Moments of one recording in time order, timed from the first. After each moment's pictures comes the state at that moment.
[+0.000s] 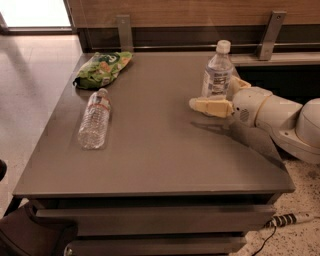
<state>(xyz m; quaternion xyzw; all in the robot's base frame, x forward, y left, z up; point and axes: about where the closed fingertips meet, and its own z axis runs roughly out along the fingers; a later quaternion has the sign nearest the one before) 0.616 -0.152 0.876 -0.27 0.70 0.22 0.62</state>
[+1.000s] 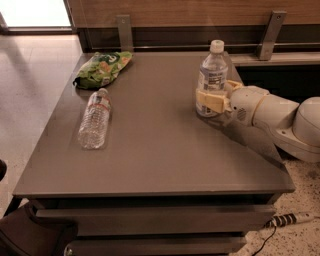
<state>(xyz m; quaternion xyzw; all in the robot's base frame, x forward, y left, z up) 0.616 -0.145 0.878 -0.27 0.70 0.23 0.62</state>
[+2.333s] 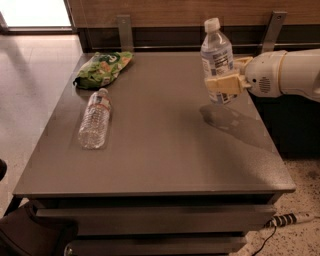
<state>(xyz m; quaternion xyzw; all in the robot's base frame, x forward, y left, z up) 0.595 -0.157 0.927 -0.38 0.74 0.20 0.51</state>
